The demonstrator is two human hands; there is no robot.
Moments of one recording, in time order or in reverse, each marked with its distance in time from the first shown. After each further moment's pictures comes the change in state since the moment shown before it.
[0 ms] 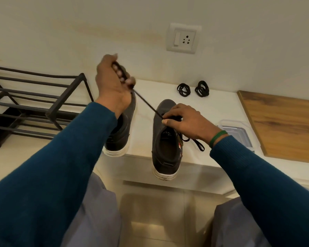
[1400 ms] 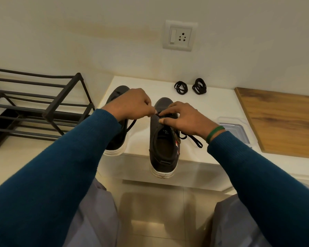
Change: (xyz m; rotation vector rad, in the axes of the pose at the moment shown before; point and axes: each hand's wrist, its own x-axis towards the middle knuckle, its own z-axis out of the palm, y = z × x) left_hand -0.005 -0.024 -0.021 1.956 -0.654 0.087; right_hand 0.002 0.004 -0.002 0.066 -0.032 -0.012
